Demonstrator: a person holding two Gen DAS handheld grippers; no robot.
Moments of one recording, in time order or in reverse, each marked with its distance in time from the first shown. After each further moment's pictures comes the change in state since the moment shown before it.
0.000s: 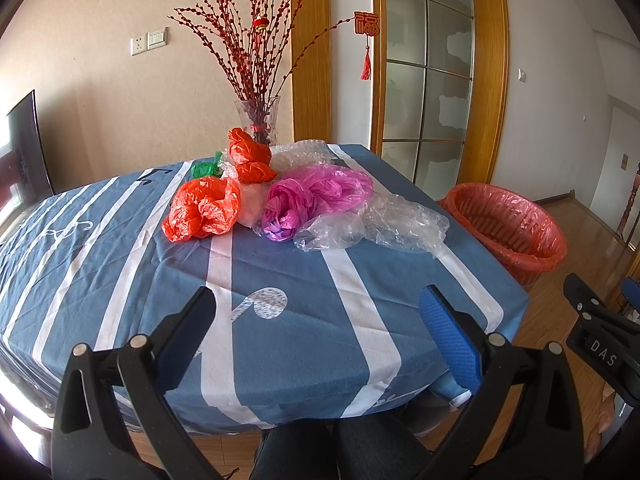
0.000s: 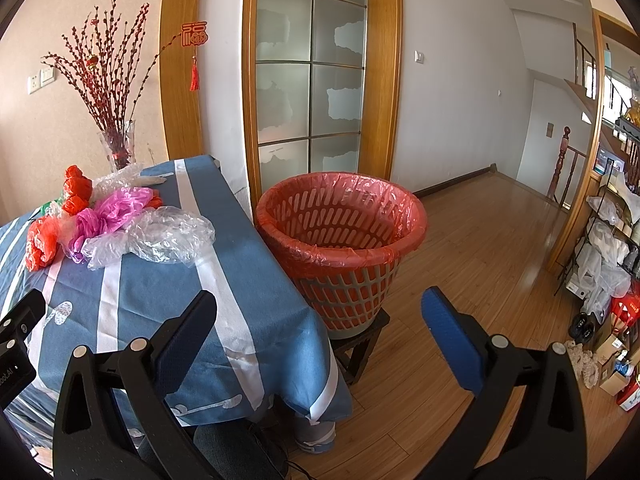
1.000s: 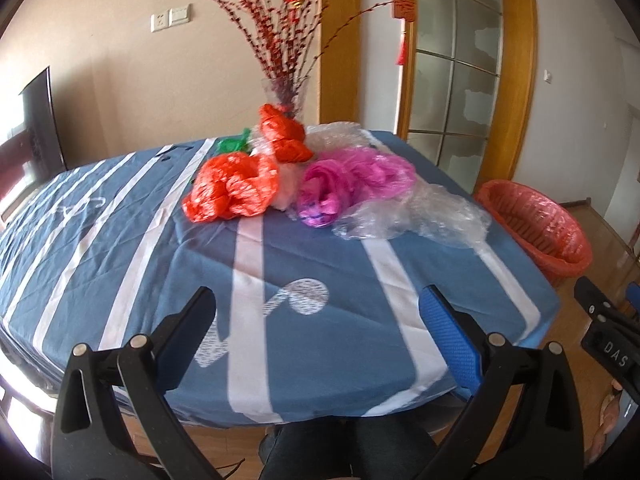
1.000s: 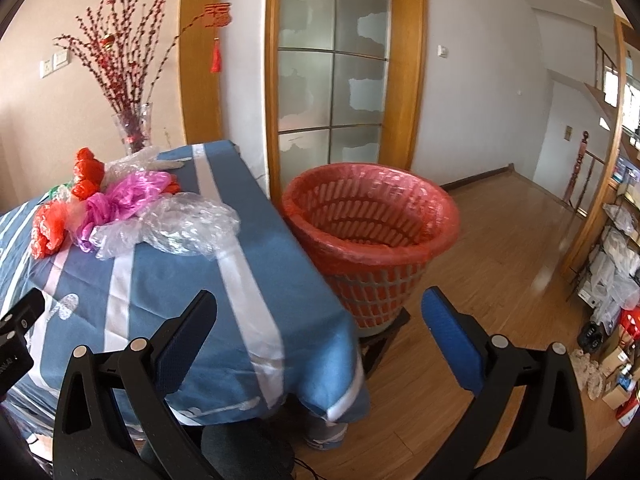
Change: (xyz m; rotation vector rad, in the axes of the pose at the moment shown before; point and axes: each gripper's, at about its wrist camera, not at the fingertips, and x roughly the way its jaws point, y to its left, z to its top) left arm 0.022 0.031 -0.007 -0.072 0.066 0.058; right arm 0.018 0.026 0.004 -0.047 0.040 0.069
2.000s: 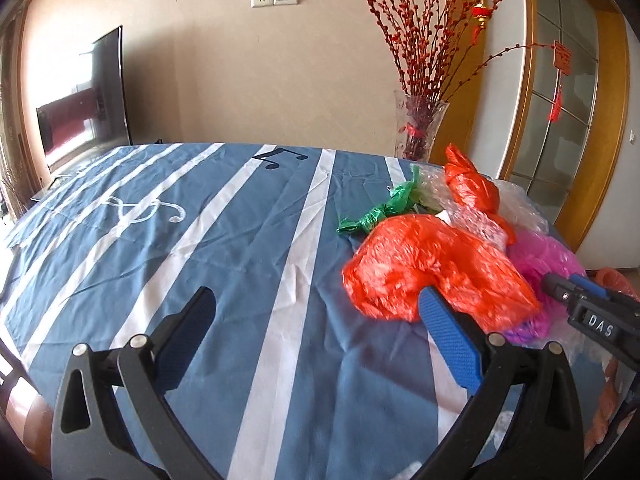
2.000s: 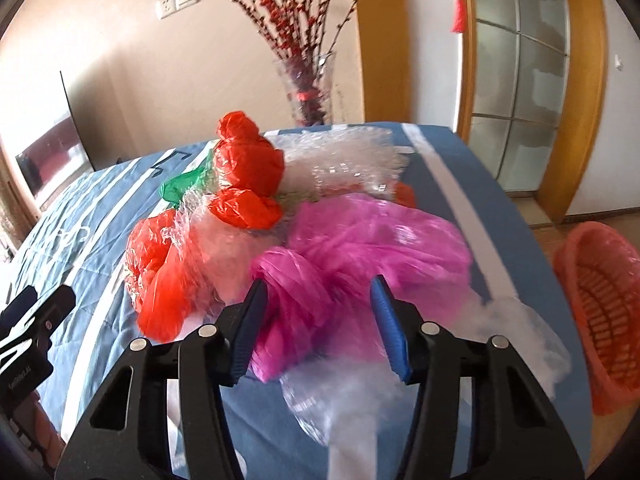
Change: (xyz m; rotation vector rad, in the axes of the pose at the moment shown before) left arm 0.079 0.160 0.077 -0.204 -0.004 0.198; right arm 0.117 0.214 0.082 -0.225 0.183 0.511
